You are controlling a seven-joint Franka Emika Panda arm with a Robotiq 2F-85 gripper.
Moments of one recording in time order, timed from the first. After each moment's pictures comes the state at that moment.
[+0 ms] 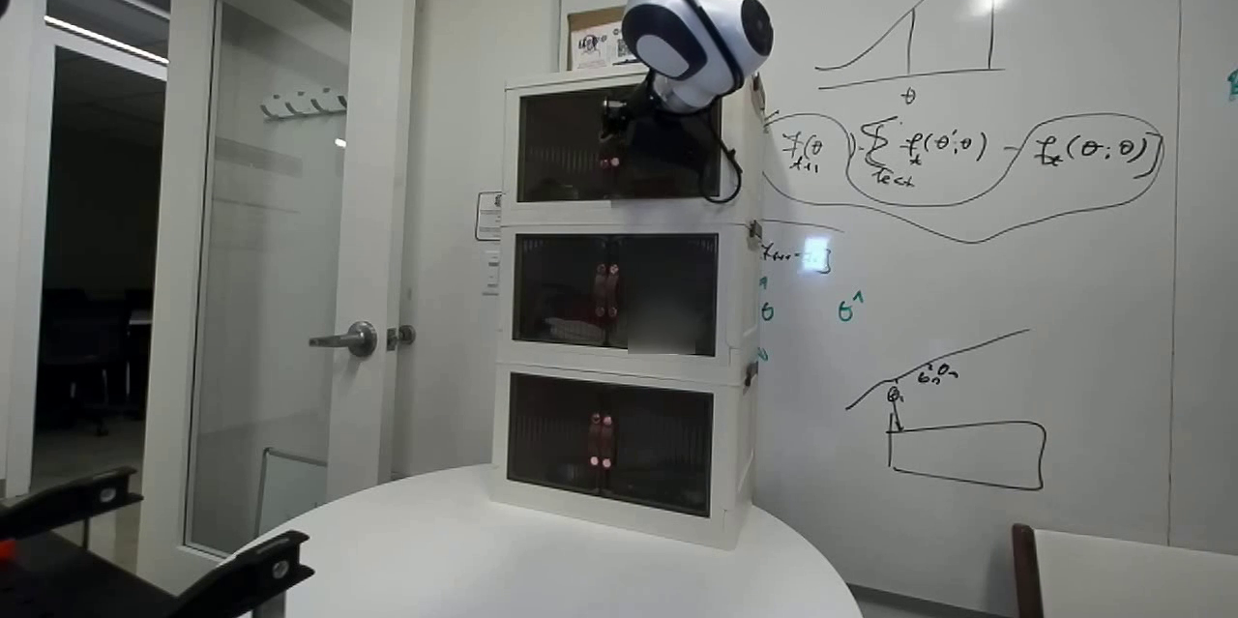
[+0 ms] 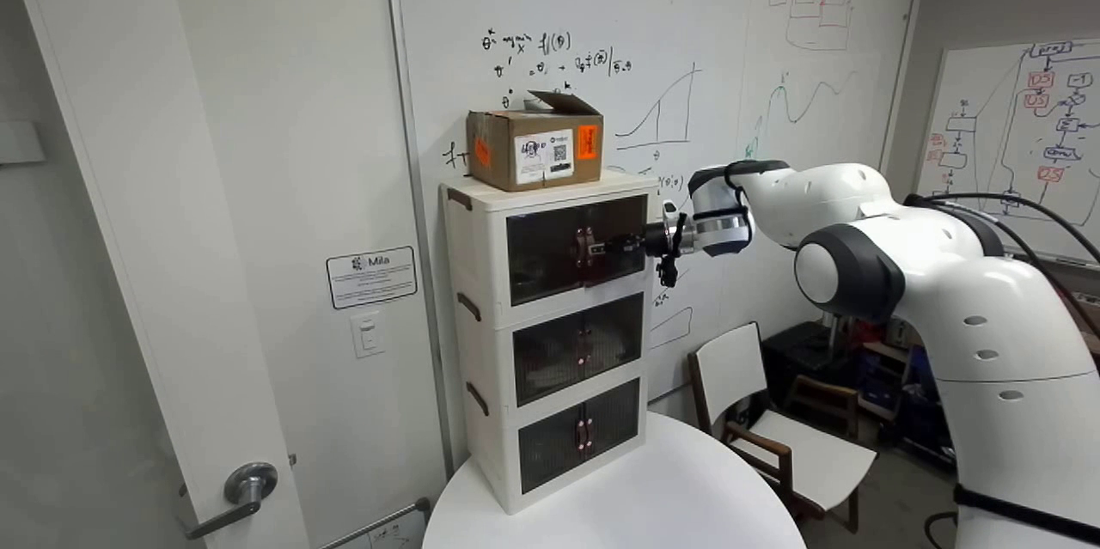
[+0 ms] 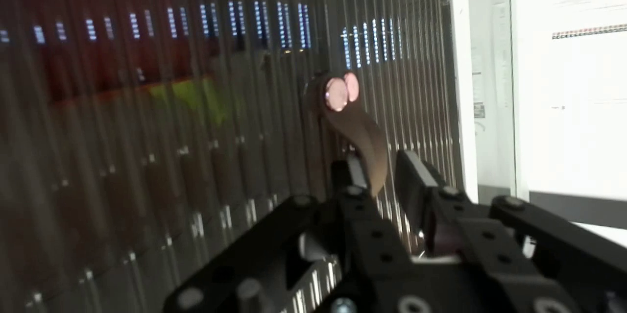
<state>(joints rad) -0.24 0.54 -0.10 -1.40 1.53 1.86 -1.77</state>
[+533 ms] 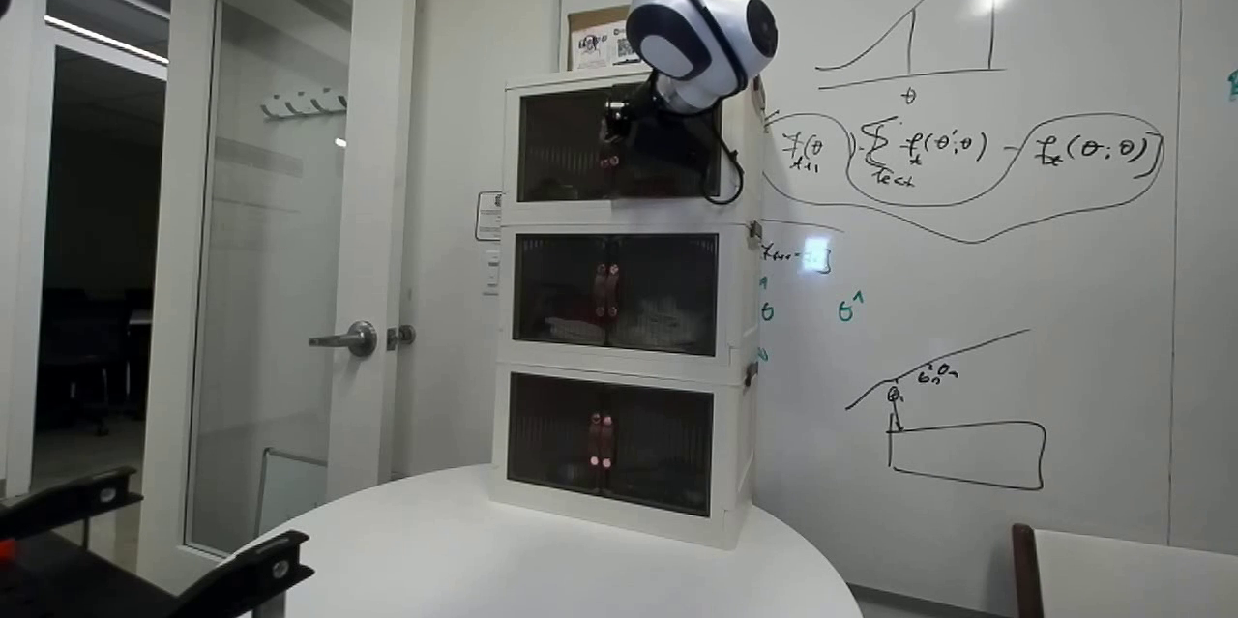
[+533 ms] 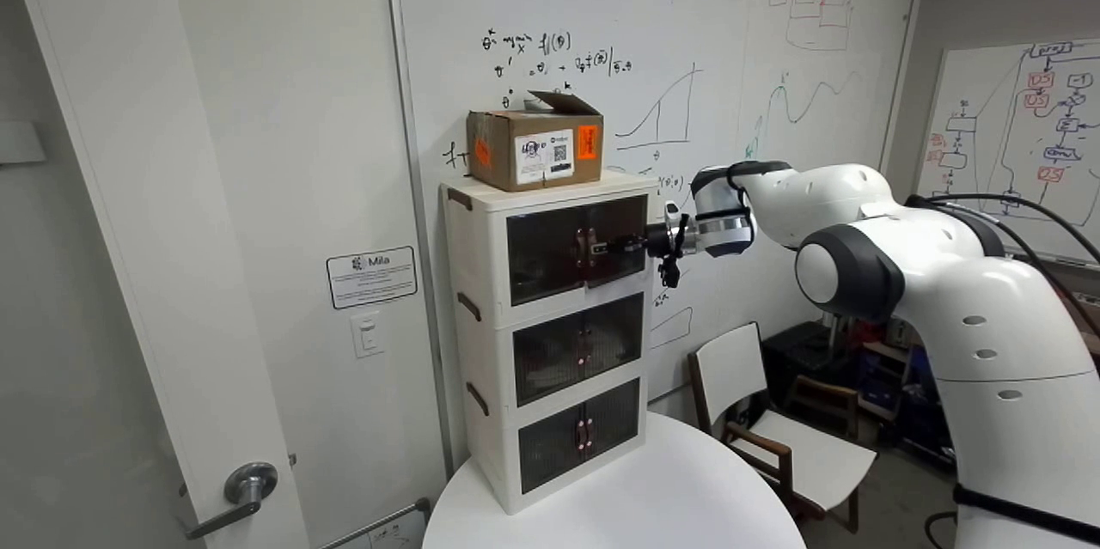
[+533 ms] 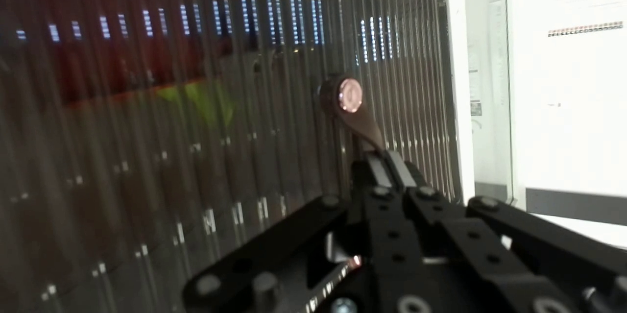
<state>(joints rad) -0.25 0.54 -0.10 -1.40 1.53 1.84 -1.77</state>
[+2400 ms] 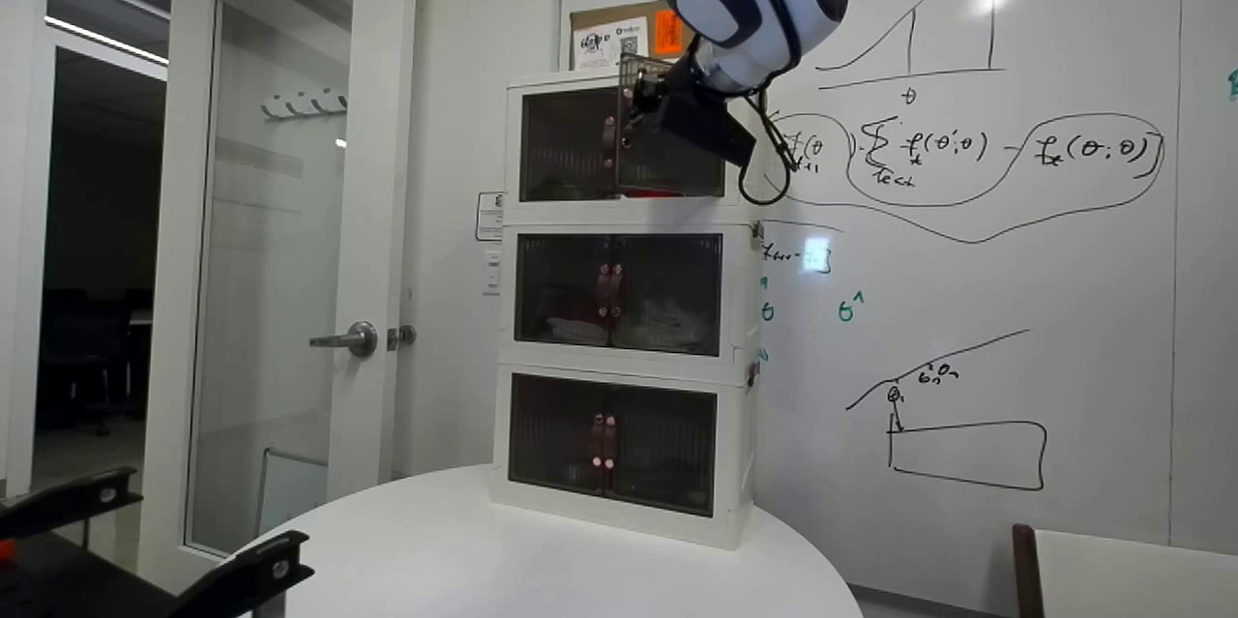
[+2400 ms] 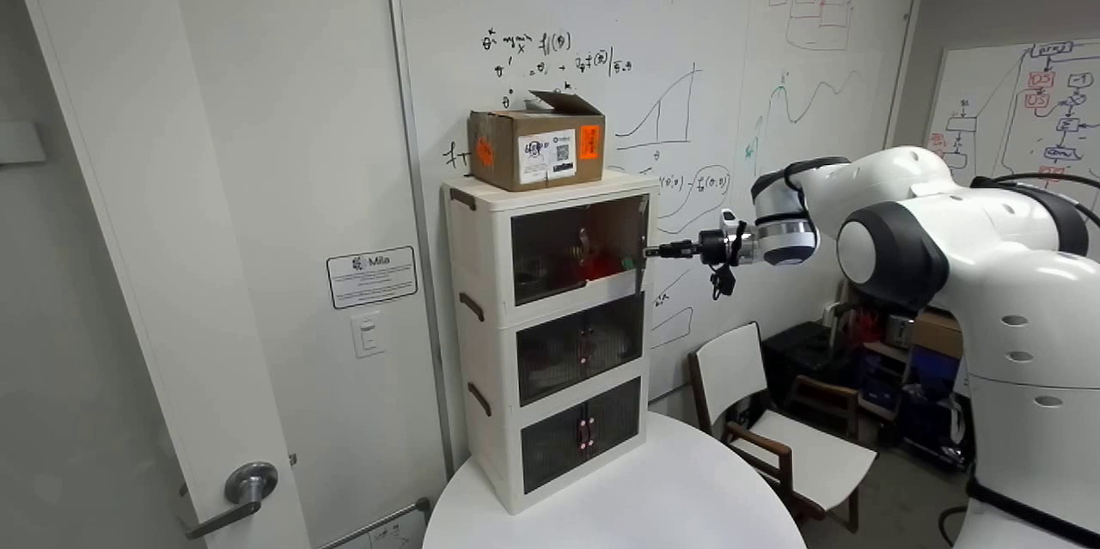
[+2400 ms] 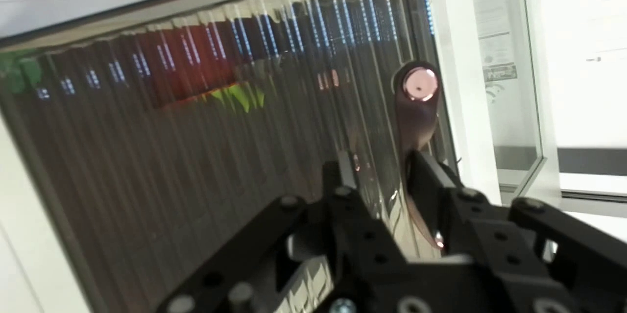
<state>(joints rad) -0.33 0.40 -0.21 -1.64 1.57 1.71 -1.77</state>
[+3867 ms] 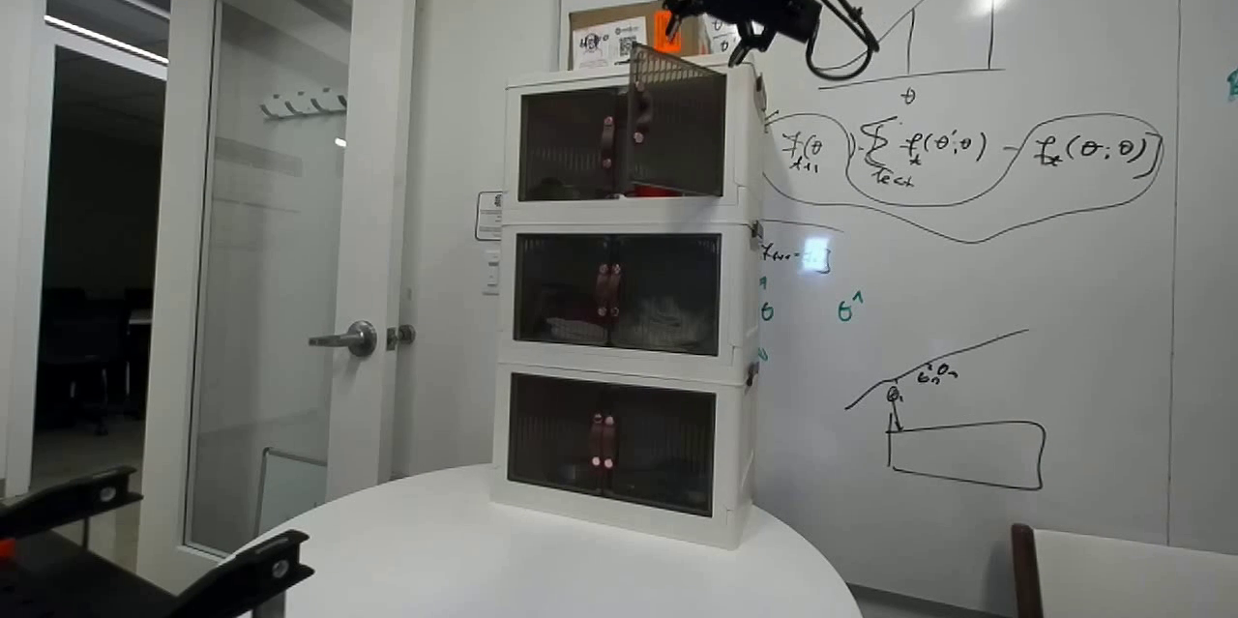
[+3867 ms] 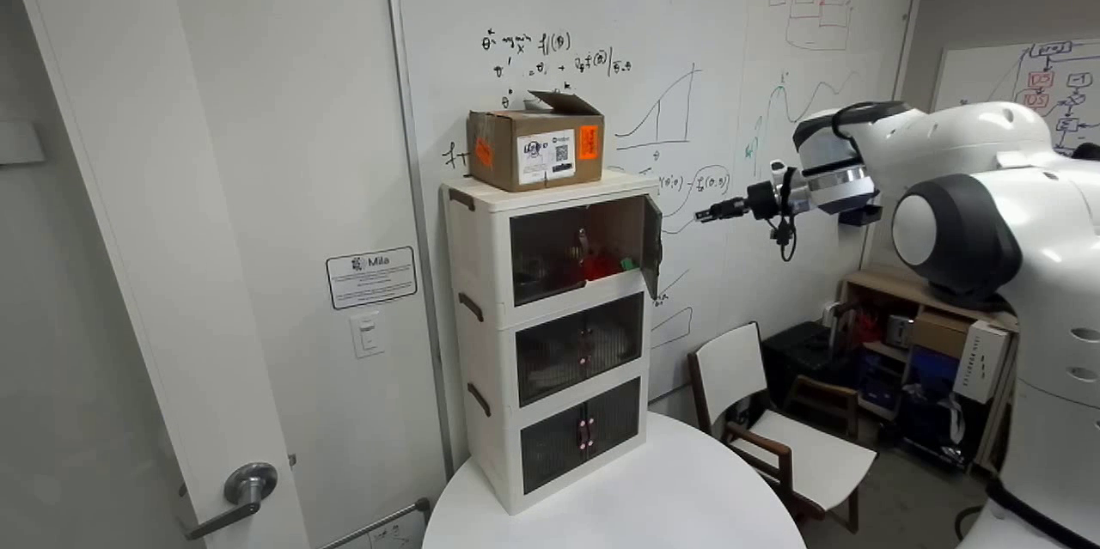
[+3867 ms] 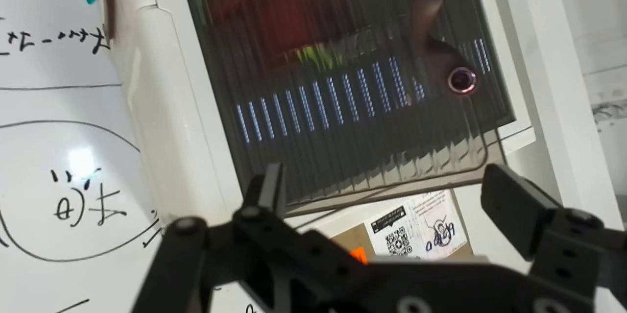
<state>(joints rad) -0.36 0.20 -0.28 -1.64 1.31 1.87 -1.46</state>
